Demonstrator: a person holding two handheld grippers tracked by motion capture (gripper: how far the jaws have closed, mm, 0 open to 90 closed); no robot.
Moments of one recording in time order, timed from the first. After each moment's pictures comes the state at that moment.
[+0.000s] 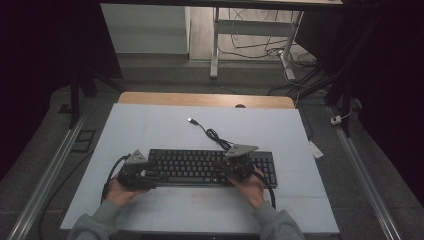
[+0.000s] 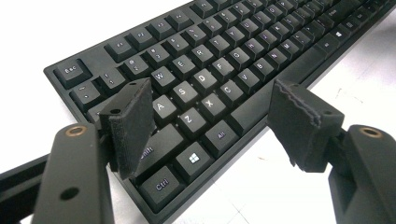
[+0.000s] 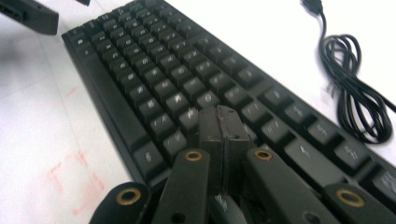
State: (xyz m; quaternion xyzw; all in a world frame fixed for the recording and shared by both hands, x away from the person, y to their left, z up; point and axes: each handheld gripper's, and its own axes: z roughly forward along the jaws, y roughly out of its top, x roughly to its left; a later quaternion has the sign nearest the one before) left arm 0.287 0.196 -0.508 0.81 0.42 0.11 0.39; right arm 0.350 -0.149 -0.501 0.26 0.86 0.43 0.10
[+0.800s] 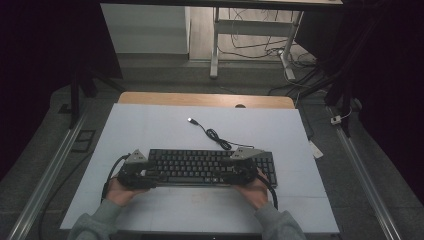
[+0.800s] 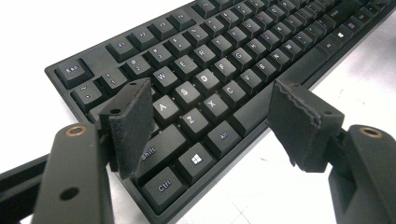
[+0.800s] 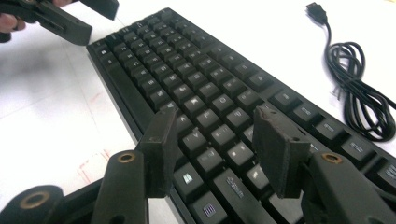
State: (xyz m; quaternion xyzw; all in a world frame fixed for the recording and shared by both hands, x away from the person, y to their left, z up) left arm 0.288 0.197 -0.509 0.81 0.42 0.10 0.39; right arm 0.339 -0.152 -0.494 0.25 0.85 0.45 0.09
